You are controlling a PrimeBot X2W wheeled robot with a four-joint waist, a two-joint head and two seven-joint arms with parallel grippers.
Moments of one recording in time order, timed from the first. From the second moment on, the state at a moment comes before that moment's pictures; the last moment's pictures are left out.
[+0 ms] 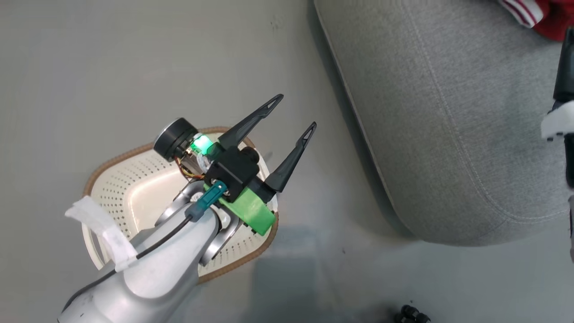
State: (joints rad) left arm -0.71 0.30 -0.87 0.24 -0.37 -0.01 -0.25; right arm -0.69 -0.27 -0.25 0.53 0.08 0.13 -0.26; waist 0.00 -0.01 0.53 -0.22
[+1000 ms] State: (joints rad) left arm -0.34 0.22 -0.37 0.19 -0.36 0.04 -0.26; right arm -0.36 -0.15 -0.05 0.20 0.14 0.13 -0.26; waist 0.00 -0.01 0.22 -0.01
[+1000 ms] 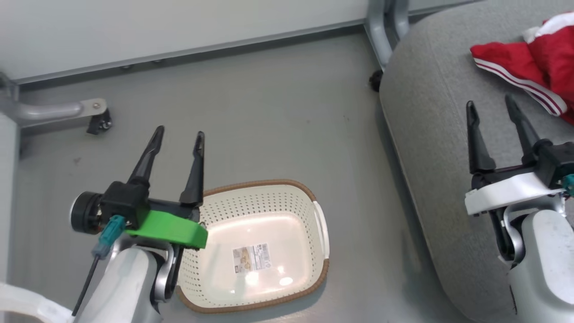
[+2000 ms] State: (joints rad) left arm -0.09 0.09 -0.03 0.13 -0.19 -0.08 -0.26; right arm -0.09 -0.05 -0.02 0.07 0.10 0.13 -0.26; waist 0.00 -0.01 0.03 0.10
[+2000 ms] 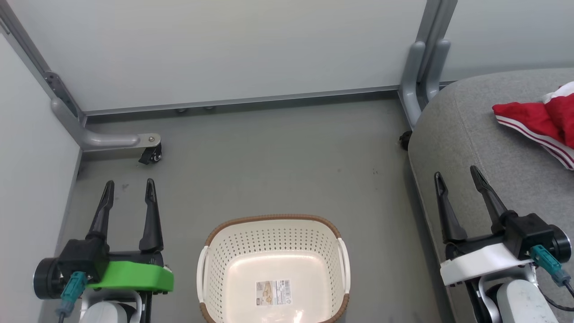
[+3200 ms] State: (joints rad) left arm -0.07 0.07 -0.02 0.16 -0.14 -0.09 -0.26; right arm -0.01 -0.05 -0.02 0.06 0.14 0.13 -0.24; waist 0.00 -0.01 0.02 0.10
